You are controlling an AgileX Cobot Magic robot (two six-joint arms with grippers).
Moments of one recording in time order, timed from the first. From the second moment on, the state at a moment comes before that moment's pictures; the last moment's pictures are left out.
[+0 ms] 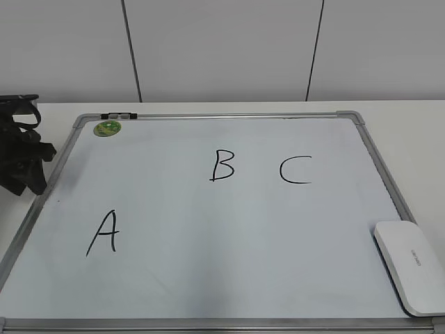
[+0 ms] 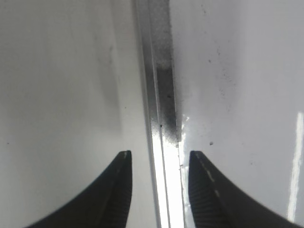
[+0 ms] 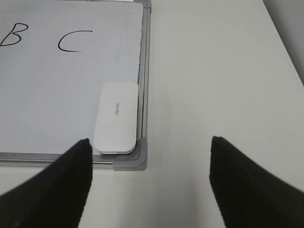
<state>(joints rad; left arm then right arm) 0.01 2.03 -1.39 -0.14 0.93 0.13 -0.03 -0.02 -0.50 0.01 1.14 -0.10</state>
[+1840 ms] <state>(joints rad) 0.05 2.07 -1.39 -0.21 0.90 0.18 -0.03 -0.02 -0.50 0.04 1.14 -0.10</state>
